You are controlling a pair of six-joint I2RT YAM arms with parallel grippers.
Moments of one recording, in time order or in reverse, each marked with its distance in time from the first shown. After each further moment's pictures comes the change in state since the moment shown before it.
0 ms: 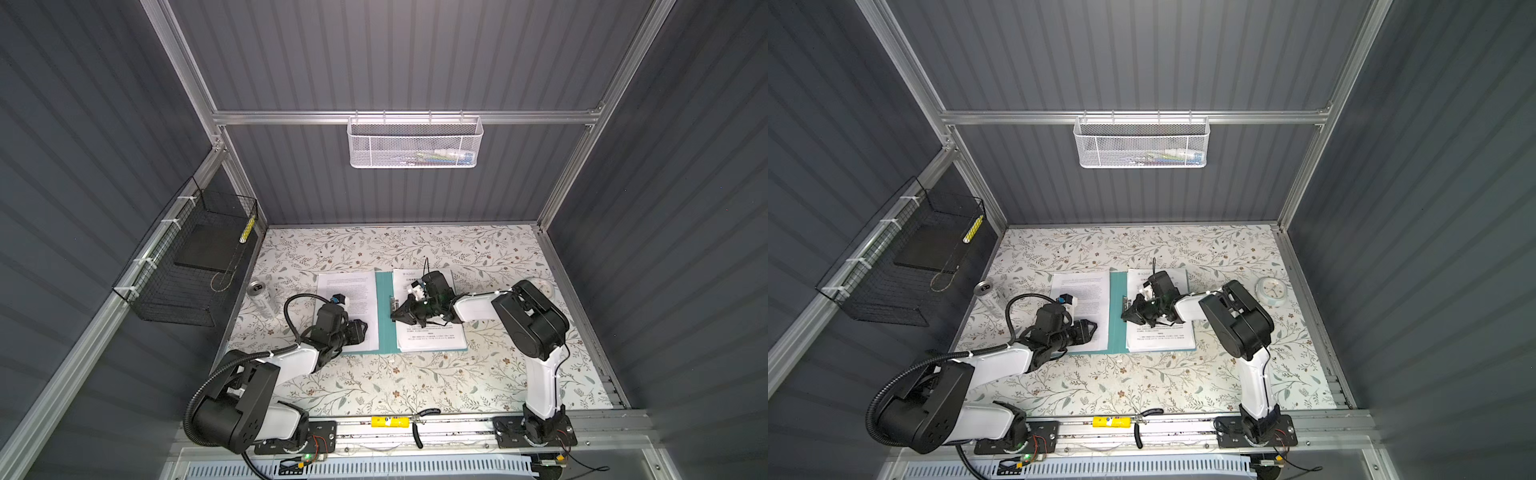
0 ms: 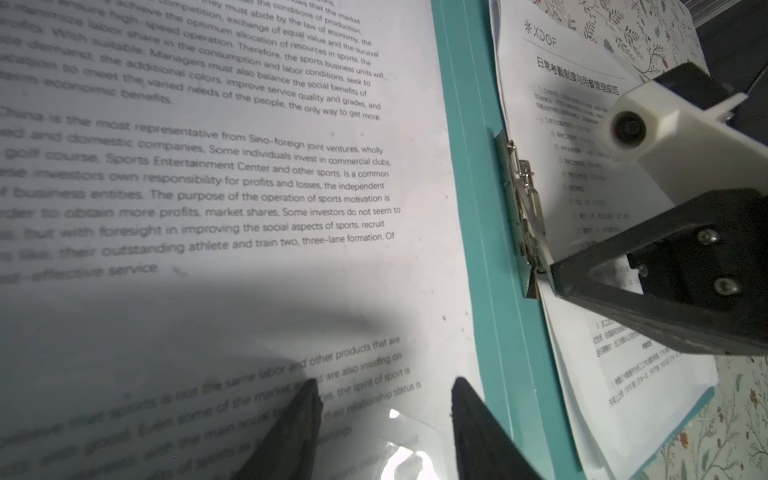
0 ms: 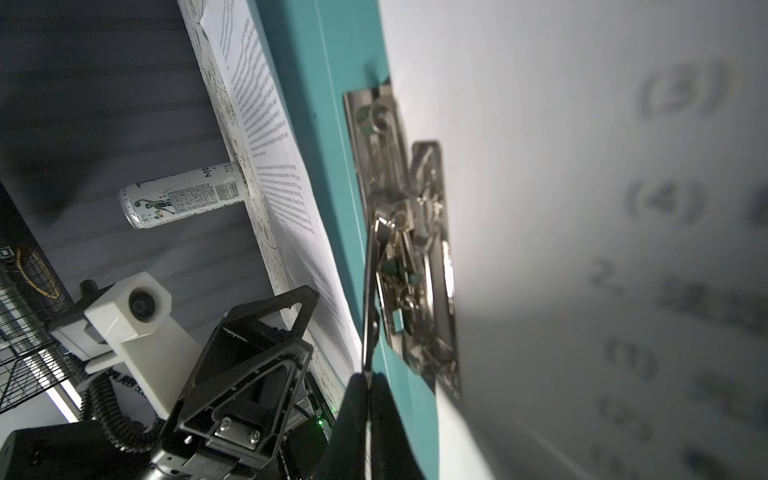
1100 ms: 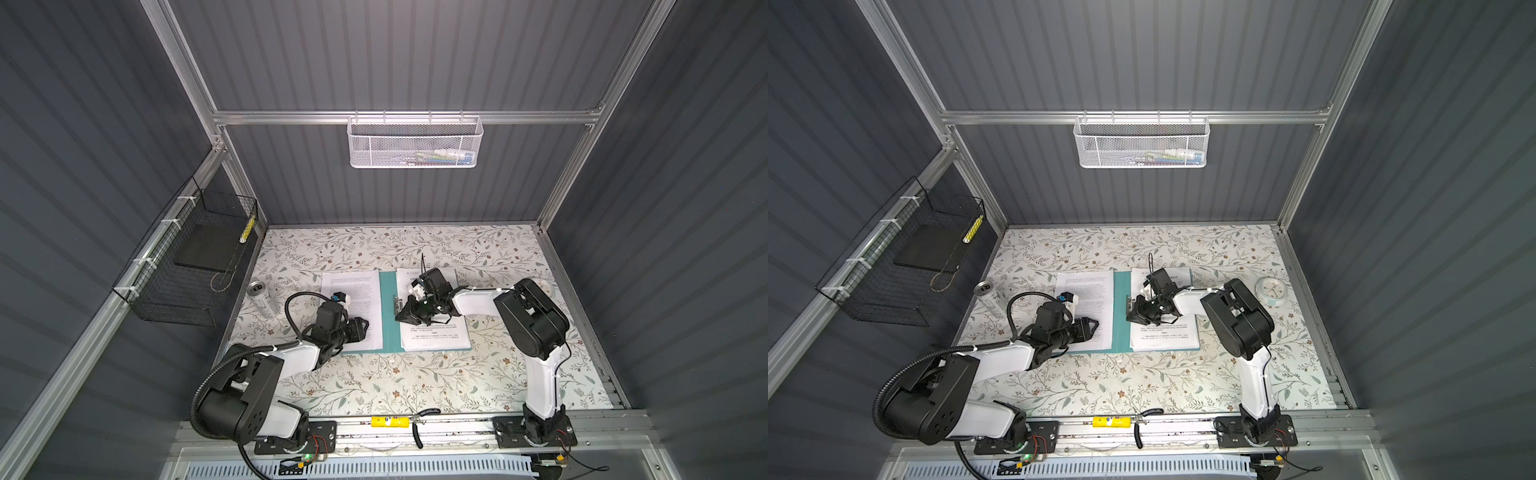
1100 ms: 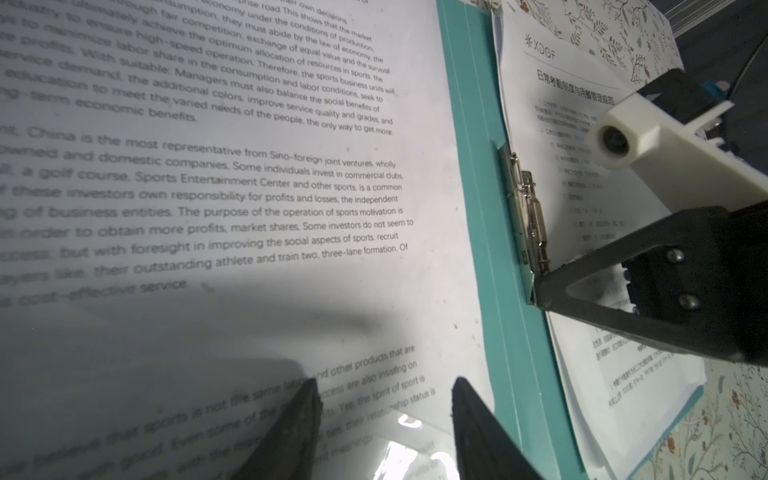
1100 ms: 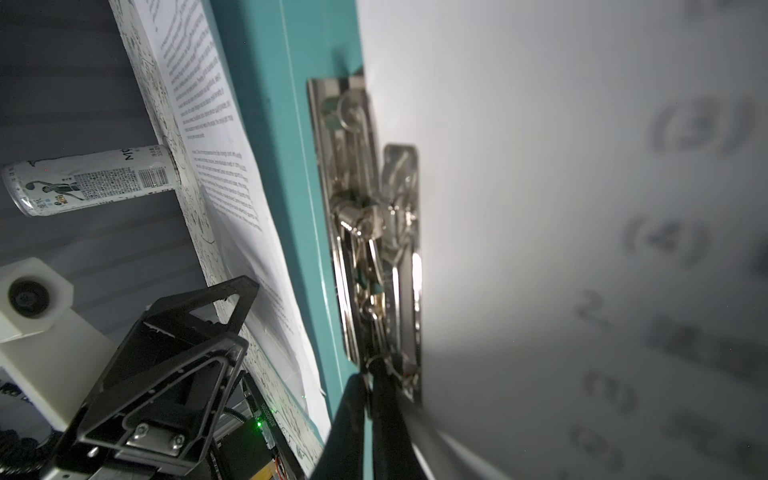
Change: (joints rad) left arm 0.014 0.045 0.012 0.048 0.037 0.000; right arm -0.009 0.012 0.099 -0.270 0.066 -0.206
